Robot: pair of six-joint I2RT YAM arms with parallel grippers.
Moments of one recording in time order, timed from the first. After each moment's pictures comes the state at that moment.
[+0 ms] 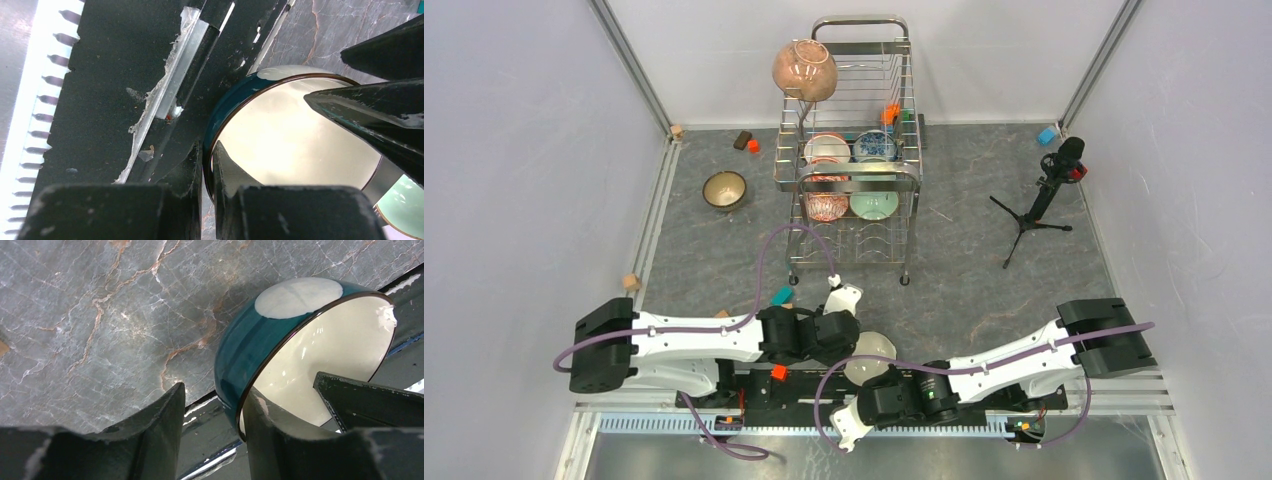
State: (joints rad) left arm -1.36 1.19 0.66 -0.53 -0.31 -0.82; right arm 1.77 1.42 0.71 -0.38 0.33 -0.50
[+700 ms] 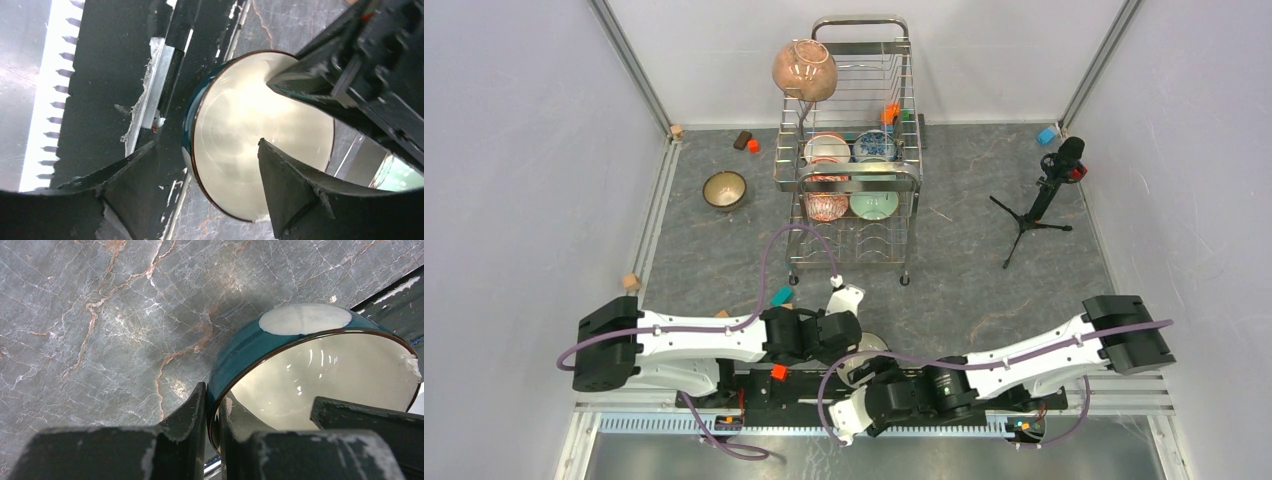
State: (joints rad) left arm -1.36 1.22 0.66 -0.50 -0.31 -0.82; right arm 1.77 1.33 0.70 -0.34 0.36 -0.43
